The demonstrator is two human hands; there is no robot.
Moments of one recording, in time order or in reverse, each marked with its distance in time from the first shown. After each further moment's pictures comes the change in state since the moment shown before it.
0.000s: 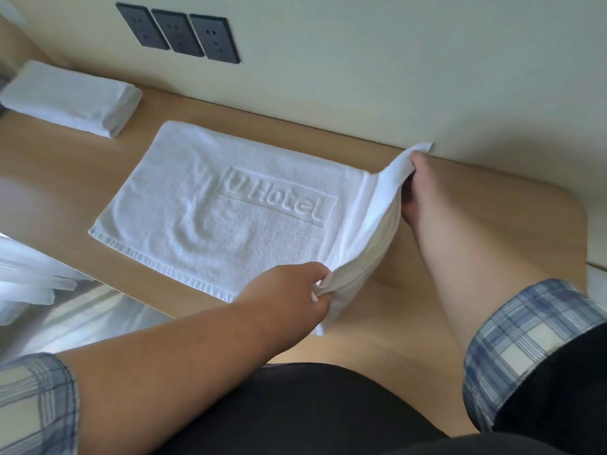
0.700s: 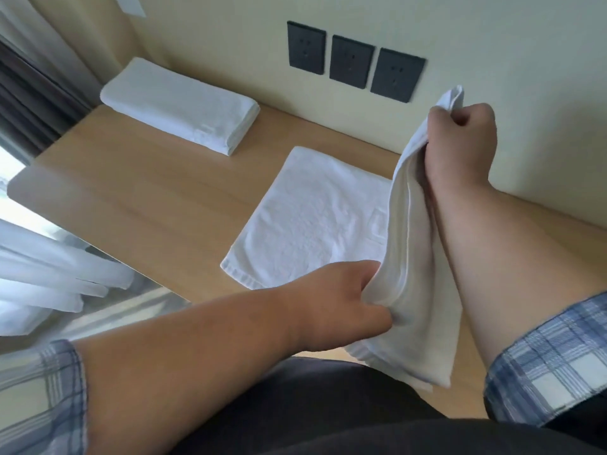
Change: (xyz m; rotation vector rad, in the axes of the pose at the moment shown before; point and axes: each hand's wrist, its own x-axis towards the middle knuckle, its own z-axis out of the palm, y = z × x) left_hand -0.017 -0.242 -0.201 -0.487 -0.236 0.215; right_hand -0.080 0.058 0.357 -0.640 0.220 -0.760
